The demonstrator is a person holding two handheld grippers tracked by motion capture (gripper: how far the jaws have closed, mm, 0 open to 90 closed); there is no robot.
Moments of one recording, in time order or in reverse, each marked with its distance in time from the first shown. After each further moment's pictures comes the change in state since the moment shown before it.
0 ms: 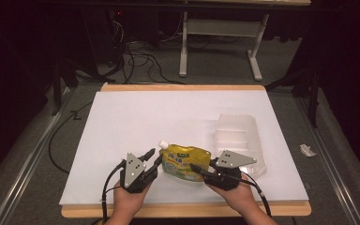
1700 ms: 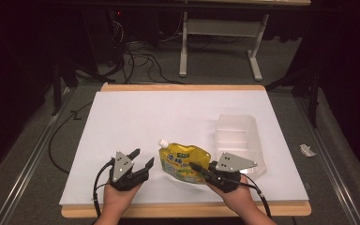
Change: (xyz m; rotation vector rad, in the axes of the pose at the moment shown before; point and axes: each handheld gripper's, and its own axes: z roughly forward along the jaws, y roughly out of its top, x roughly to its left) left arm 0.033 -0.020 -0.003 0.081 0.009 -0.046; right arm 0.007 0.004 -0.004 -0.054 0.028 -0.066
